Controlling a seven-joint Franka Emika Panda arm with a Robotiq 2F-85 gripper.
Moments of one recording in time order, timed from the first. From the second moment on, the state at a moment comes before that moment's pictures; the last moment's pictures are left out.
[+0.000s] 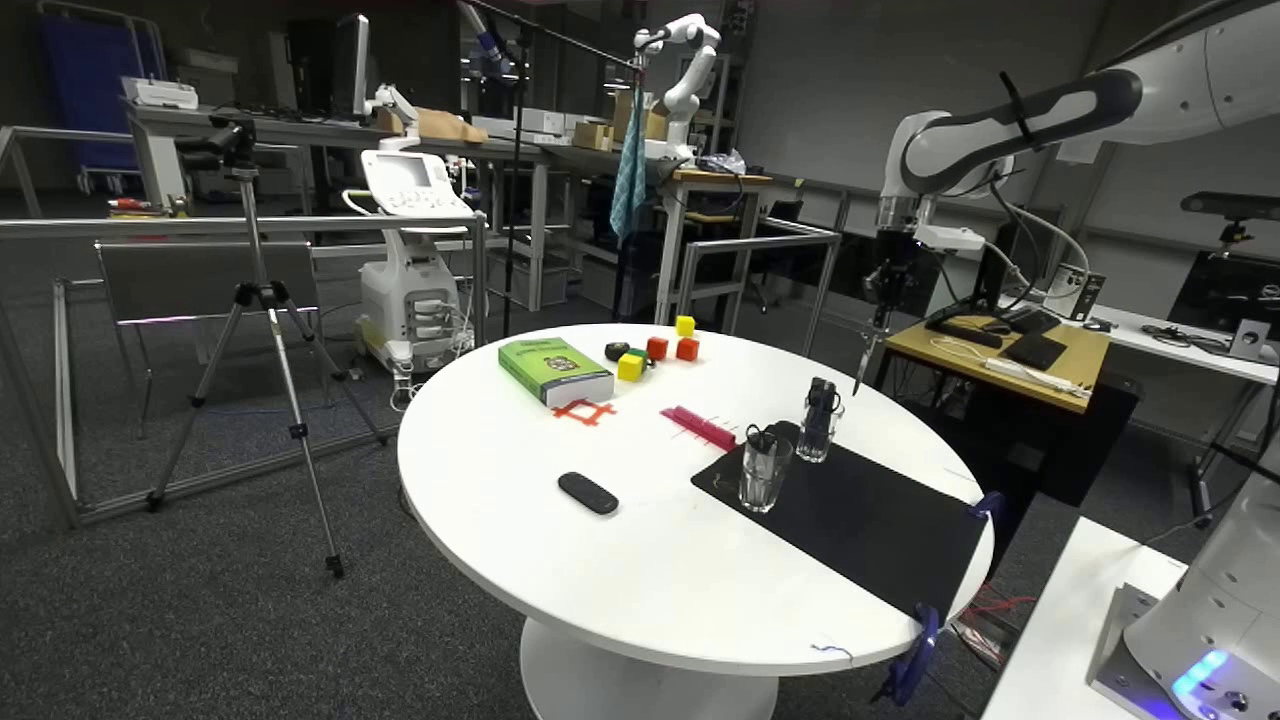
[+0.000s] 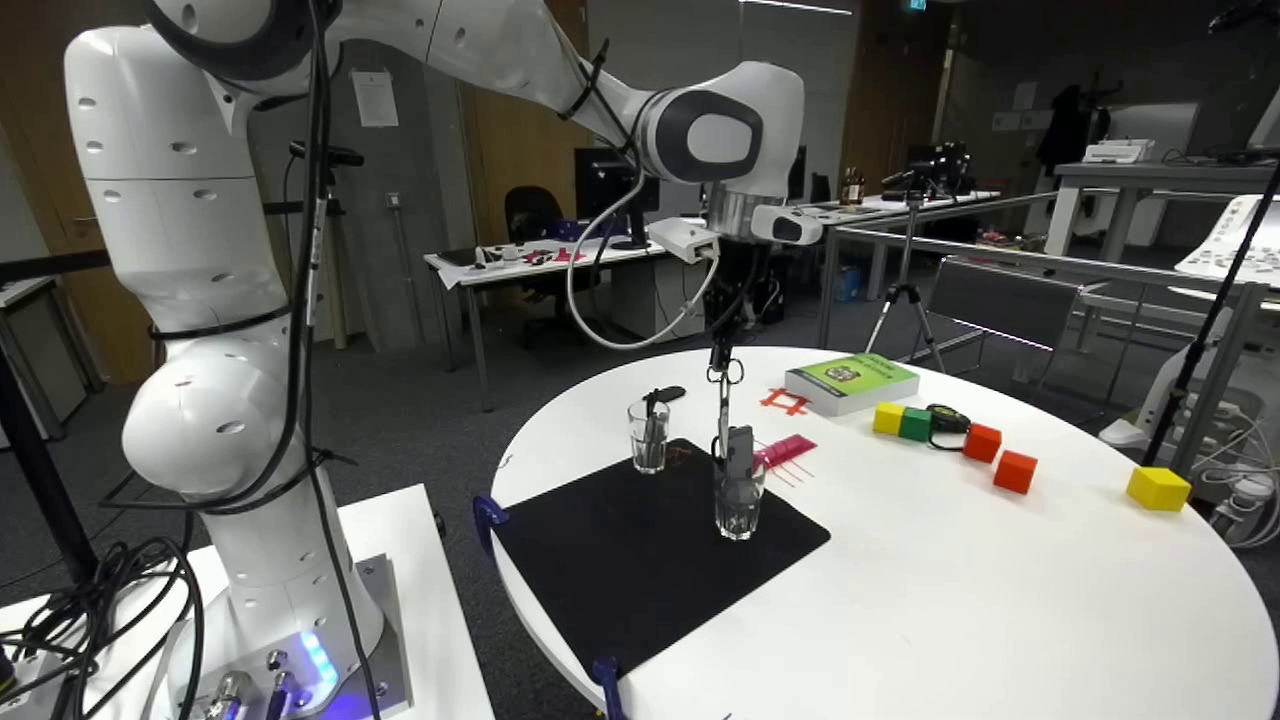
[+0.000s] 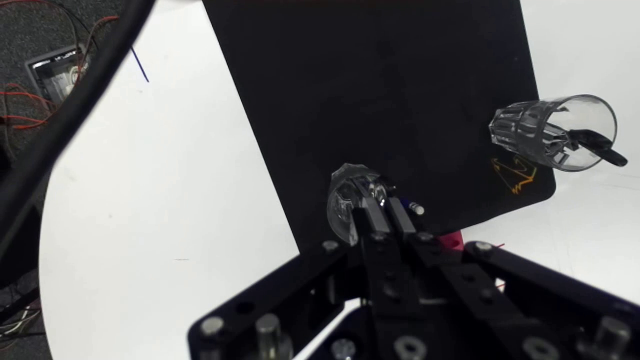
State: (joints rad) arm -0.08 0.05 -0.08 -1.99 0.03 1.92 0.05
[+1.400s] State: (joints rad) arm -0.08 0.14 -0.09 -1.95 0.05 2.02 0.04
